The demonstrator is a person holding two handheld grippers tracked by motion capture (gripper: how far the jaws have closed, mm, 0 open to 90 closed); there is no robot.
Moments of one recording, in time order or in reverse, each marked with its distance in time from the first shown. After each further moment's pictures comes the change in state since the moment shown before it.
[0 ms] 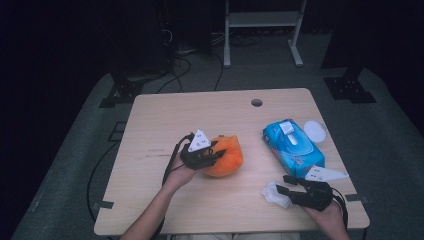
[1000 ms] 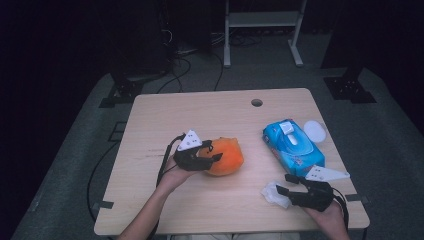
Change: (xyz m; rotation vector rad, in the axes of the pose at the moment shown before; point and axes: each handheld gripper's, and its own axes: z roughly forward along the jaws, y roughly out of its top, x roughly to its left) left arm 0.007 -0.006 -0.023 -0.047 -0.052 -0.098; right arm 0.002 0.002 -0.002 -0.003 -0.012 0.006
